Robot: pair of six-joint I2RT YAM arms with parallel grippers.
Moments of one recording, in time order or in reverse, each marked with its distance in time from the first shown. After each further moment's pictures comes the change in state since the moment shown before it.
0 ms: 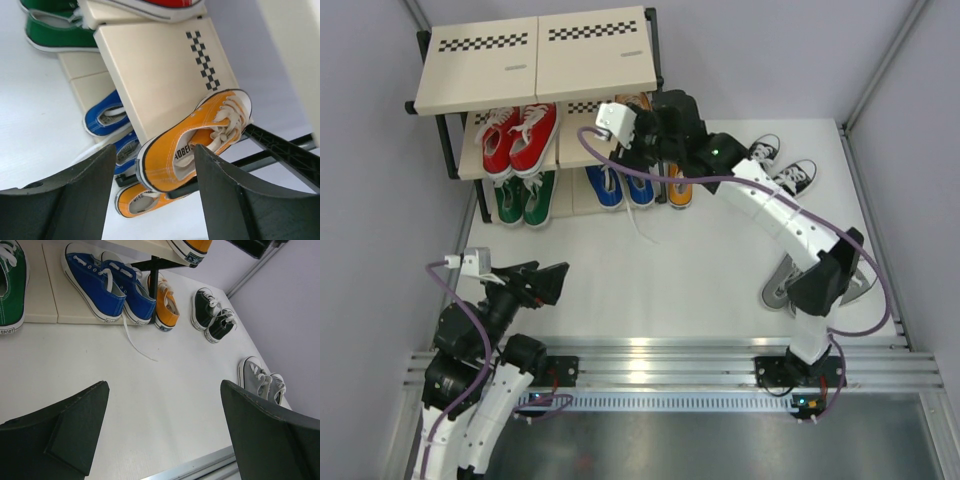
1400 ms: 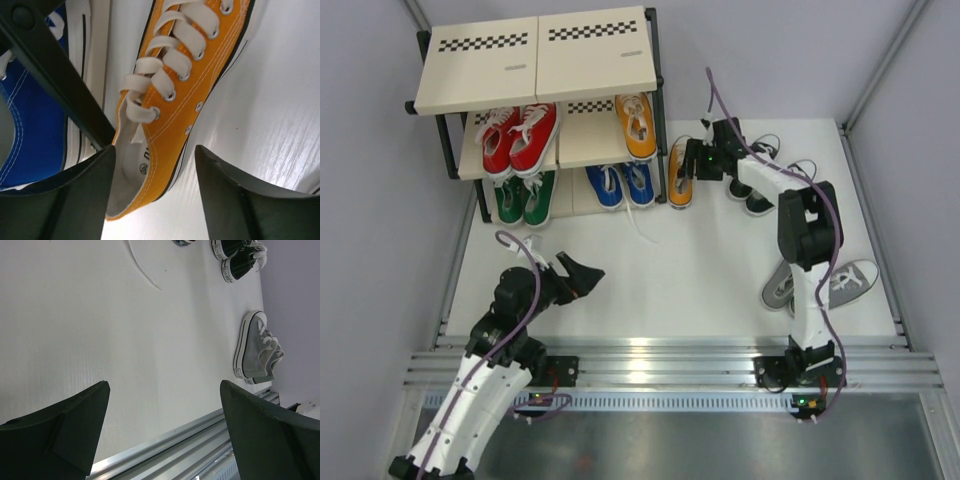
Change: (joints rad) left arm 0.000 0.225 -0.314 0.200 0.179 -0.262; right arm -0.468 0.283 -0.341 0.244 -0.184 1.014
